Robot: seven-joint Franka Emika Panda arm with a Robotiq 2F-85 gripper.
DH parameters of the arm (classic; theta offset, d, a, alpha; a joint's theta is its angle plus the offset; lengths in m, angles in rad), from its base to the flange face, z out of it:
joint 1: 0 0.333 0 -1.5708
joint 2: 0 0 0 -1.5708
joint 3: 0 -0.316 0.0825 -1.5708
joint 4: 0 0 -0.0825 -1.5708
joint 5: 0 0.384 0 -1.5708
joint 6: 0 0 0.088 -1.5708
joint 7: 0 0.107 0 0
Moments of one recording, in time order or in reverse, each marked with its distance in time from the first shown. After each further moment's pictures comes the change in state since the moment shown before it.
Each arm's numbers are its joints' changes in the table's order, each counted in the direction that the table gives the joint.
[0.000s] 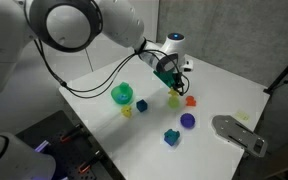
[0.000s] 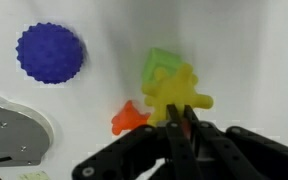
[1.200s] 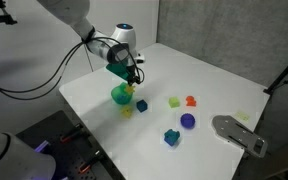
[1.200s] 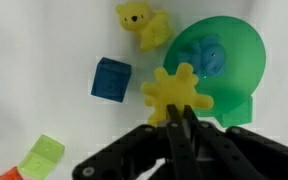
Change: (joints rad) arm 0.168 -0.429 -0.132 -0.636 0.000 -0.051 -0.085
